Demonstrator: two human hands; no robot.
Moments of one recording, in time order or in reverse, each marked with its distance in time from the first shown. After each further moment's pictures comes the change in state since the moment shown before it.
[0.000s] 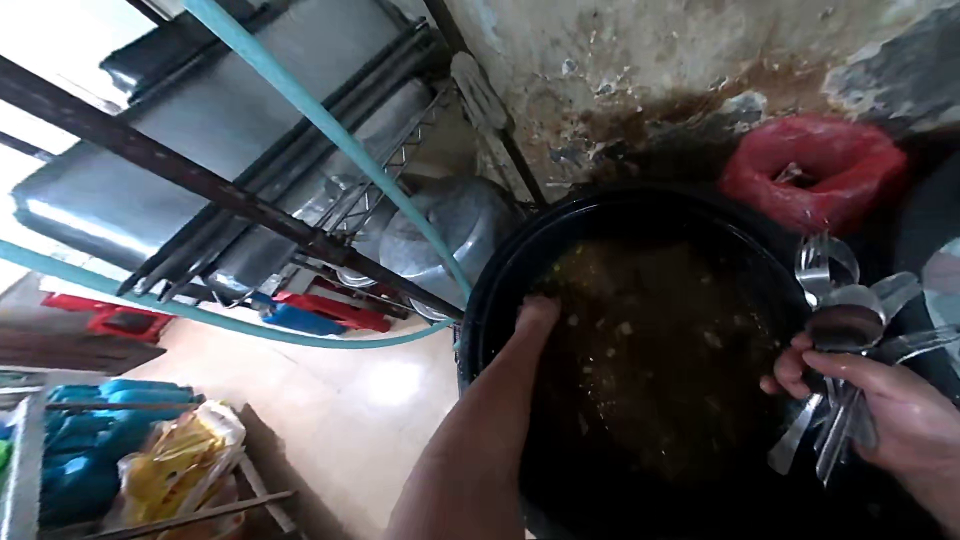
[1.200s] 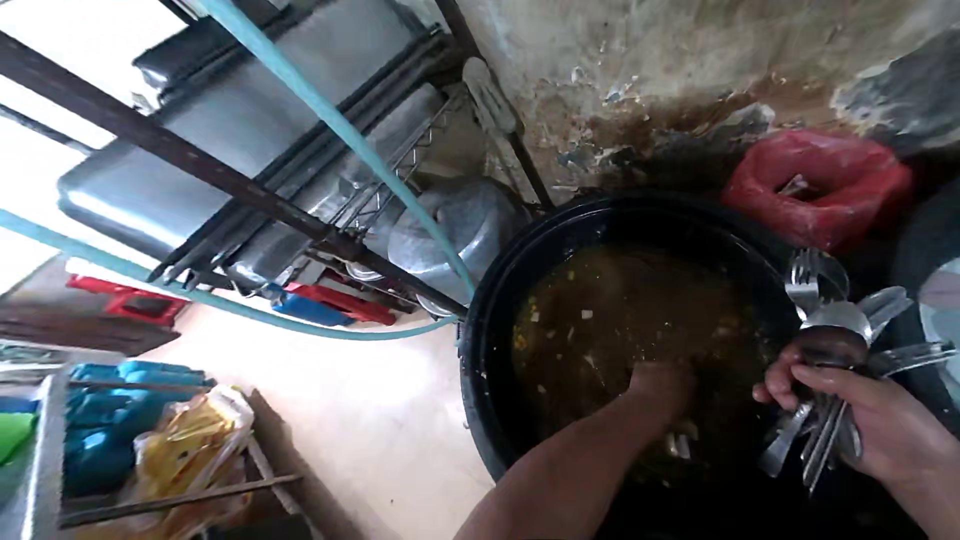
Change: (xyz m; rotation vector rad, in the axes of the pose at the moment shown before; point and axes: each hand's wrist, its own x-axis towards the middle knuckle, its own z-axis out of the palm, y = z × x) left_hand -0.125 0.111 0.095 0.289 -0.407 0.505; right_hand 0.001 0.003 -0.005 -0.012 -0.099 0.002
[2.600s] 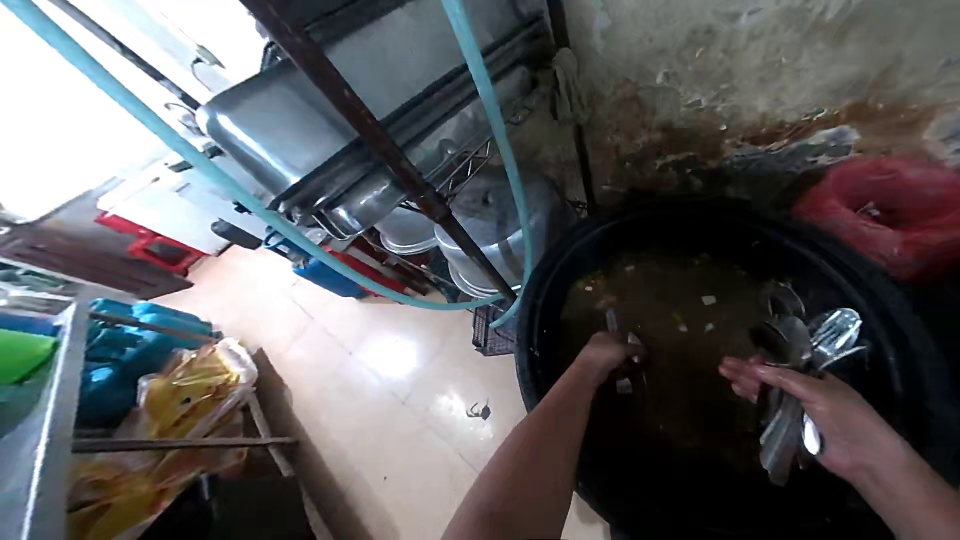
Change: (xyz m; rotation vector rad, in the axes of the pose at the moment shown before) left_hand -0.041 -0.163 -0.020 -1.050 0.273 -0.158; right_hand 0.023 0.039 0.085 -0.228 0.228 0.160
